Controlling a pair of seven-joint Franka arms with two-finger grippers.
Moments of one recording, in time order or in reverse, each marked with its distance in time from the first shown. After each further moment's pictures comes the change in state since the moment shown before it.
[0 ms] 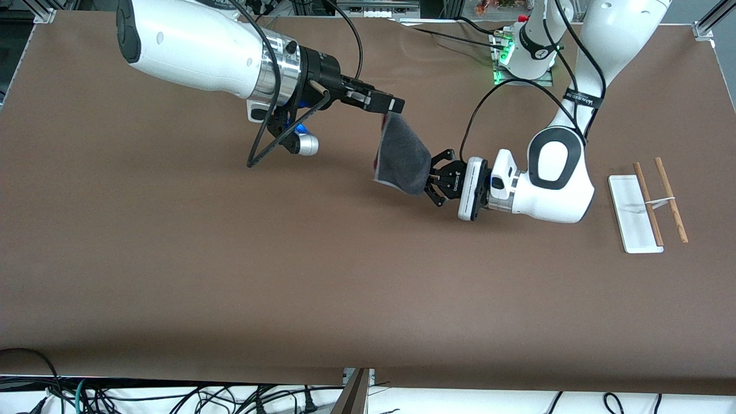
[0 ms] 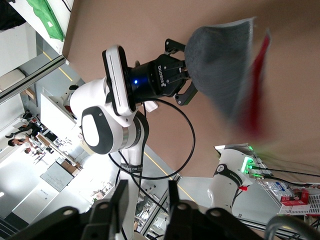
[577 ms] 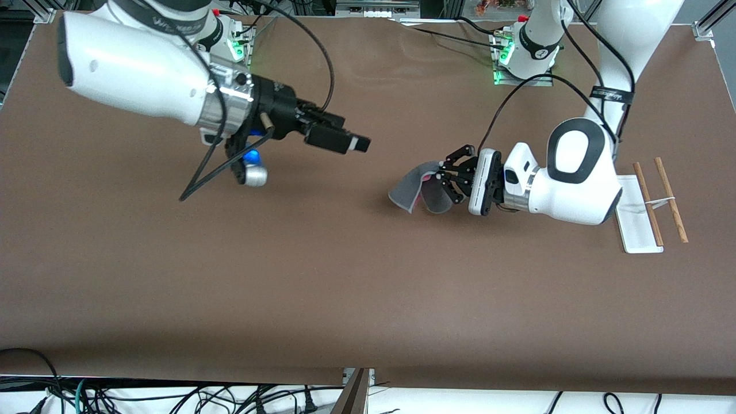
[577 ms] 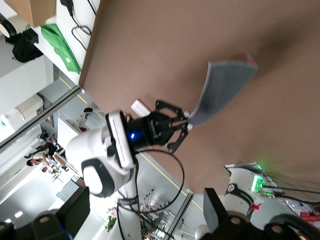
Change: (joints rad) left arm 0.026 -0.037 0.011 0.106 0.286 -0.106 -0.109; right arm -0.108 0.009 -0.013 0.000 -0.023 -0.010 -0.025
